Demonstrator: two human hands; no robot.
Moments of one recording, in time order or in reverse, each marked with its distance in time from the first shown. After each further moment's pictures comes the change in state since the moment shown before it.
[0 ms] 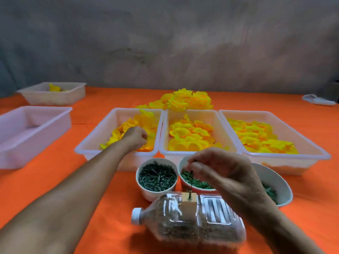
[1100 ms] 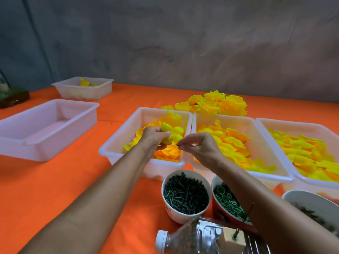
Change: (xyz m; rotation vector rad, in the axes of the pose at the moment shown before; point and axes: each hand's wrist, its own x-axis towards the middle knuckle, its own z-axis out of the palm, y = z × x) left_hand 0.014 -0.023 0.001 -1.078 0.125 -0.311; right_hand 0.156 0.131 0.041 -0.413 -0.068 0.228
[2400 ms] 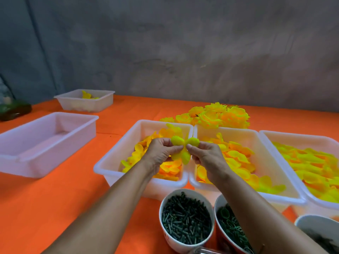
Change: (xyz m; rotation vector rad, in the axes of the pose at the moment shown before) left_hand 0.004 0.000 0.016 -0.082 -0.168 0.159; right_hand 0.026 0.011 -0.005 0.461 0.114 0.179
